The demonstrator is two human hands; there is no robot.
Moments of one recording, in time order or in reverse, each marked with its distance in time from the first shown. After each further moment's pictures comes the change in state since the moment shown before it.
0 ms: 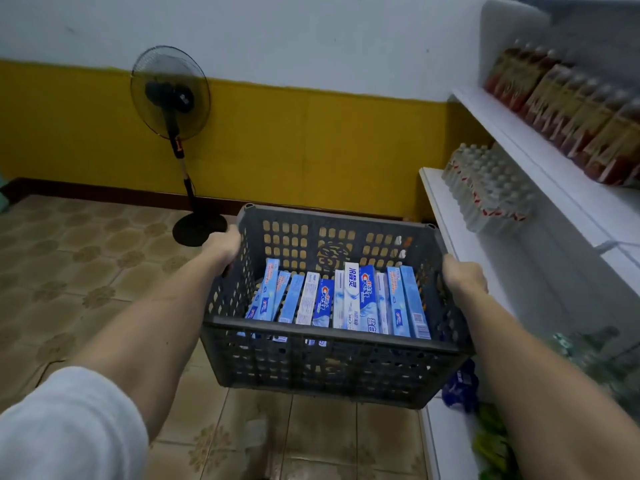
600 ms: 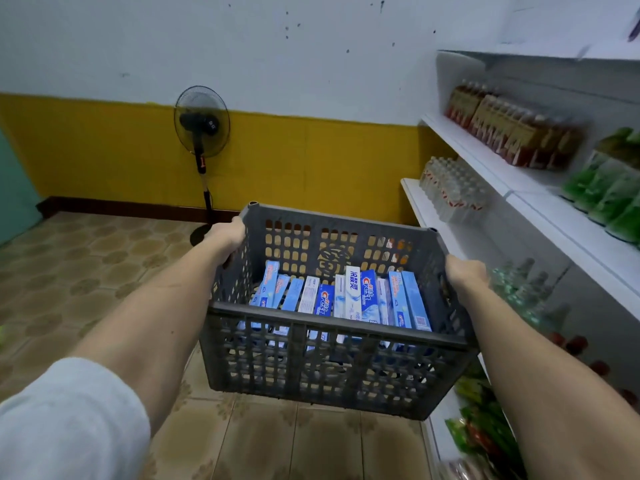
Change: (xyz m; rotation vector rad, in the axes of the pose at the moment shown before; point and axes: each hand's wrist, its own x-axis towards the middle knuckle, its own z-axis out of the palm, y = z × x) left_hand -0.258 -0.127 -0.154 0.019 -0.018 0.086; right_hand -0.254 0.156 -0.148 0.090 0.058 -0.032
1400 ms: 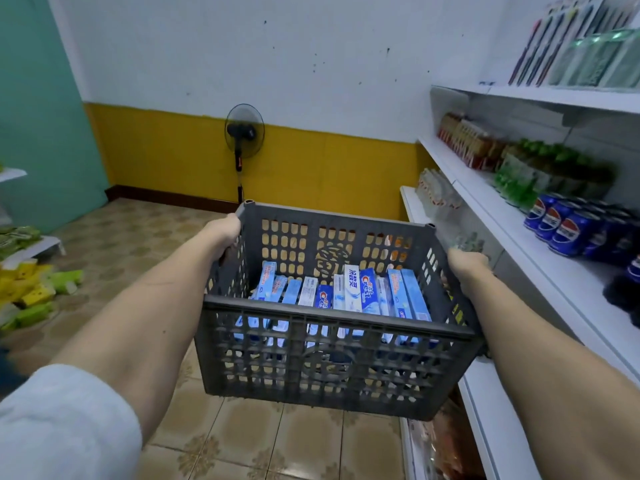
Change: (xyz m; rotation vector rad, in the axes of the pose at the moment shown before) left_hand -0.434 -0.167 -0.118 -0.129 -0.035 -0.019; right_hand -0.139 0.208 -0.228 0.146 -0.133 -0.033
